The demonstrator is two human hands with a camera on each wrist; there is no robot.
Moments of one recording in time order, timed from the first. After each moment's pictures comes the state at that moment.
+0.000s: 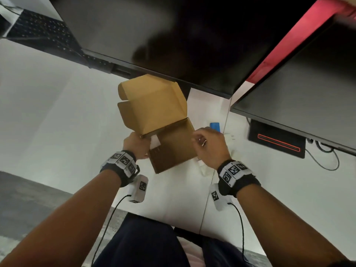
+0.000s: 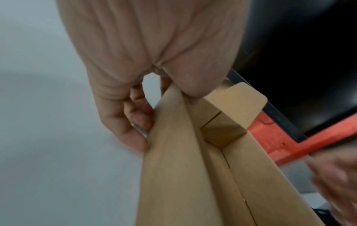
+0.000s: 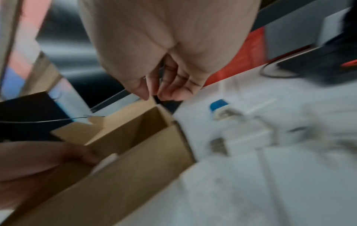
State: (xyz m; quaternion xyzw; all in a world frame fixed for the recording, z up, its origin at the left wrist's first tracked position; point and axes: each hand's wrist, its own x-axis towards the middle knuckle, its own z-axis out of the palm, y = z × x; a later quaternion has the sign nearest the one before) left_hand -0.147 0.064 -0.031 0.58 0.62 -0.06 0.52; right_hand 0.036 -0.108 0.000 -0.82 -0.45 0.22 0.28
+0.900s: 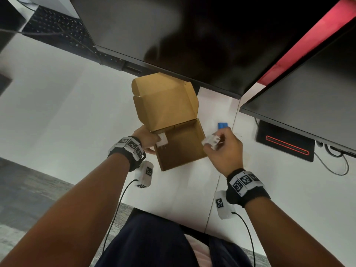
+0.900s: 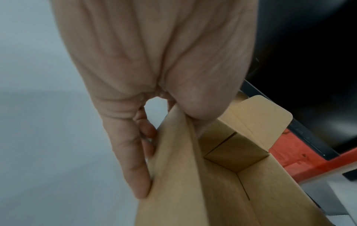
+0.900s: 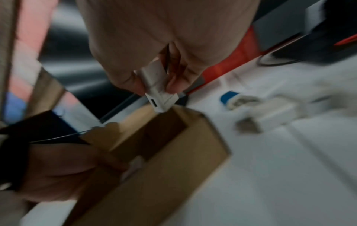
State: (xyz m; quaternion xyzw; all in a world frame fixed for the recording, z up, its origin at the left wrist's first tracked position) left_hand -0.142 0.092 -0.044 0.55 0.56 -0.14 0.60; right_hand 0.020 -0.126 0.014 -0.85 -0.29 0.23 0.38
